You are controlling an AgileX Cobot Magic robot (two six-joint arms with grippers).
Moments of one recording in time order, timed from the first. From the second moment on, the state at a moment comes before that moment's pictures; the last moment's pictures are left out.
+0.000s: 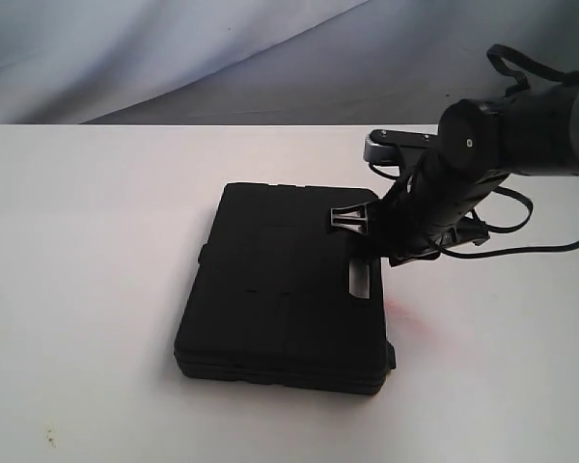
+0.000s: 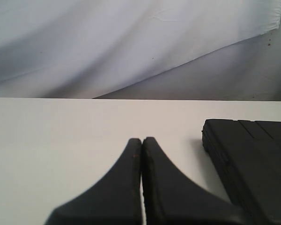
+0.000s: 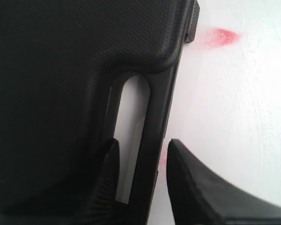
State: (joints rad) left arm -0.17 0.00 0.00 0.10 0.19 -0.18; right arm 0.57 1.88 -1.17 0.10 0.58 0.31
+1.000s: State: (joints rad) left arm -0.17 0.00 0.00 0.10 0.19 -0.18; right arm 0.57 1.96 -1.17 0.10 0.54 0.34
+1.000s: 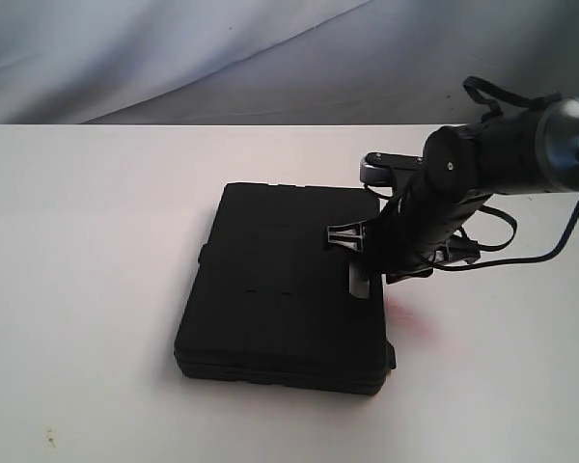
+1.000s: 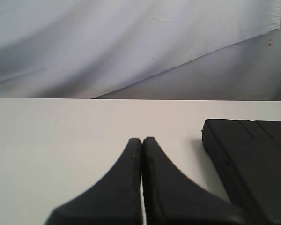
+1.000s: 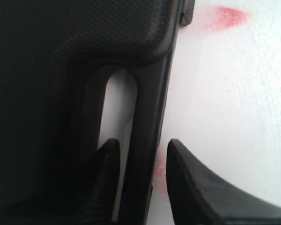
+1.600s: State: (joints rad) left arm -0.17 0.00 0.00 0.10 0.19 -0.18; right arm 0.59 1.96 -1.17 0.10 0.55 0.37
